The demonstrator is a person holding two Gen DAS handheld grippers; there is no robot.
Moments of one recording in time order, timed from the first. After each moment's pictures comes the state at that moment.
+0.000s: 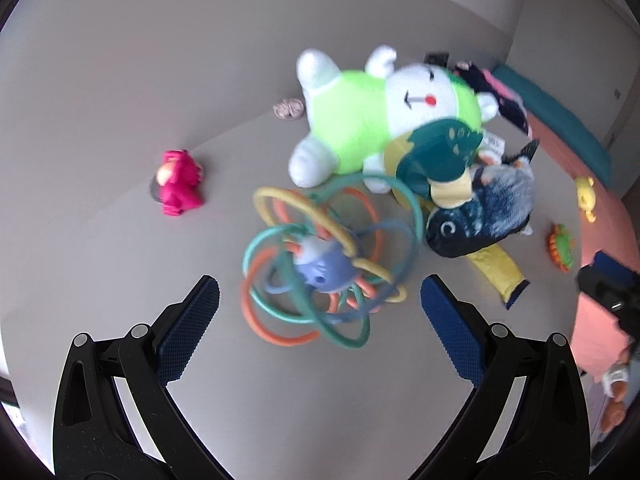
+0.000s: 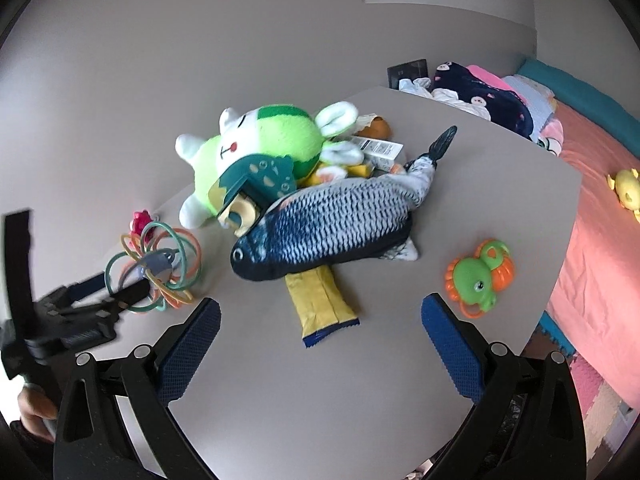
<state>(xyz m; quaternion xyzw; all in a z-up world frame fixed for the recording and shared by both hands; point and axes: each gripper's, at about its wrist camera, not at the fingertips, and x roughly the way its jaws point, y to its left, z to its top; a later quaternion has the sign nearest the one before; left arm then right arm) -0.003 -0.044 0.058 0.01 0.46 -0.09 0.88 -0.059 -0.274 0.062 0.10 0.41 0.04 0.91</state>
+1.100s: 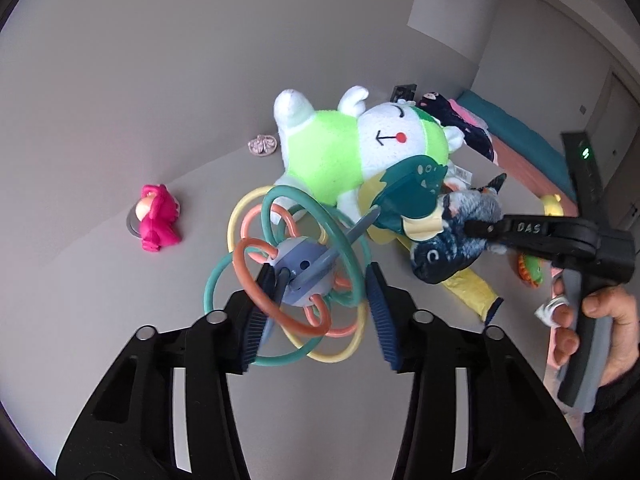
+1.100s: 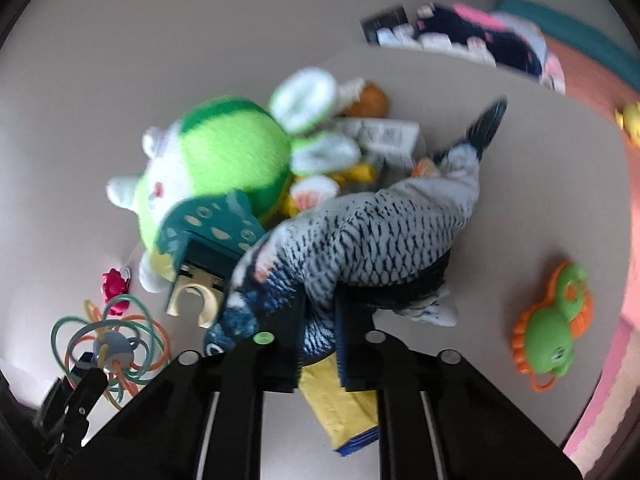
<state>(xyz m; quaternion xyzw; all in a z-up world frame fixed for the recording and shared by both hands) -0.015 -0.026 0.073 -0.02 0.39 -0.15 0.91 0.038 -0.279 0.034 0.18 0.45 0.01 0.88</state>
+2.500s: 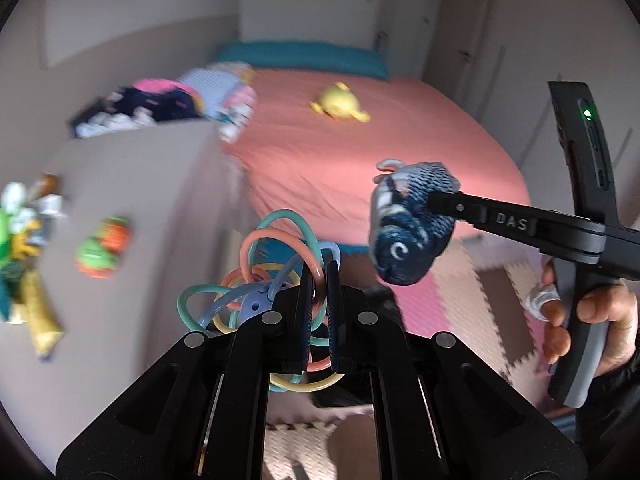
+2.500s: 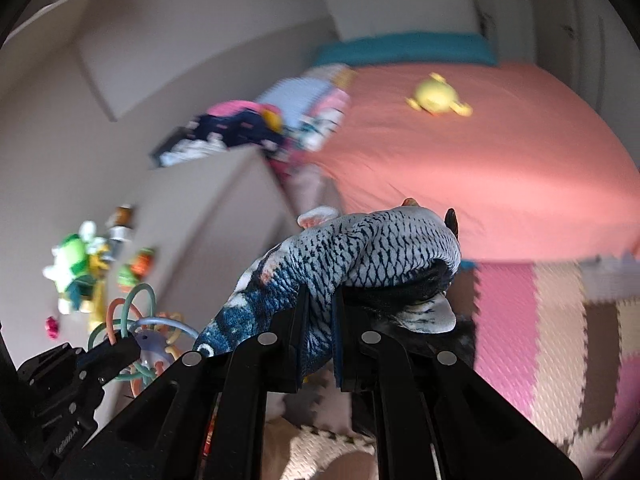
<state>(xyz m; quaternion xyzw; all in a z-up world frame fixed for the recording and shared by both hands) -0.210 -0.395 0.067 0.15 0.37 -0.48 0.78 -0.303 -0.588 0.033 0.26 0.34 -0.23 0.87</state>
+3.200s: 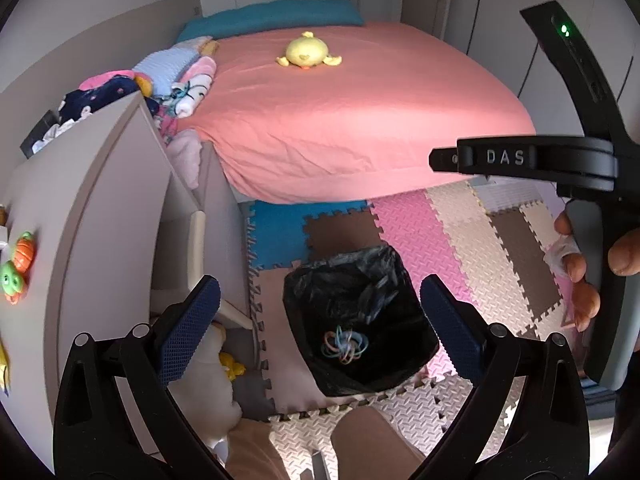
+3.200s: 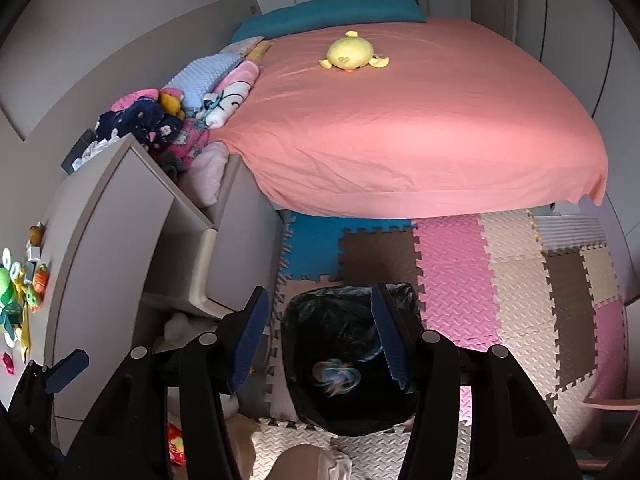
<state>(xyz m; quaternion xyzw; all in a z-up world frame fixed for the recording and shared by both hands) -0.254 -0.475 -0.002 0.25 0.38 -0.48 0.75 -0.328 -0.664 -0.032 0.29 0.38 -0.32 0.82</state>
